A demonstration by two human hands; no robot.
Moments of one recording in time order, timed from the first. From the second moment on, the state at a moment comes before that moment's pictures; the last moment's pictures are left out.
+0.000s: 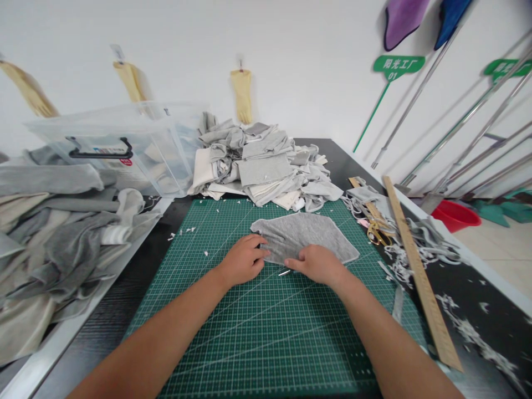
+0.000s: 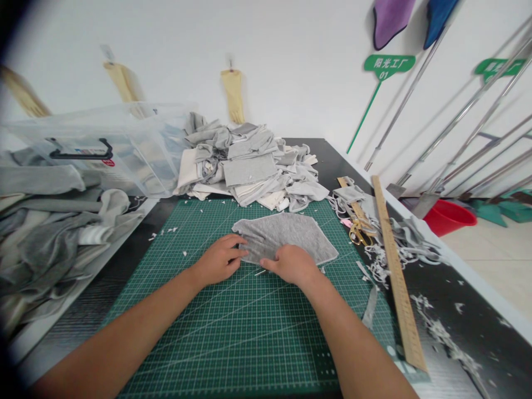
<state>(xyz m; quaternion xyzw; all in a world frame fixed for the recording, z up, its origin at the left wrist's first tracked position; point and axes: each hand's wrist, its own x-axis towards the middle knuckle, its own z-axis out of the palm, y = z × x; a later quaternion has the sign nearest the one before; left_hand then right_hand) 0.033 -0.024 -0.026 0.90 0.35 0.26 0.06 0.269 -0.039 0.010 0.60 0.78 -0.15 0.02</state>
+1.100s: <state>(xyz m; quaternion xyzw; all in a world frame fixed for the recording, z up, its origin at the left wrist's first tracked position) 0.036 -0.032 -0.019 0.94 0.22 0.24 0.11 0.259 -0.044 0.012 0.65 0.76 -0.09 -0.02</state>
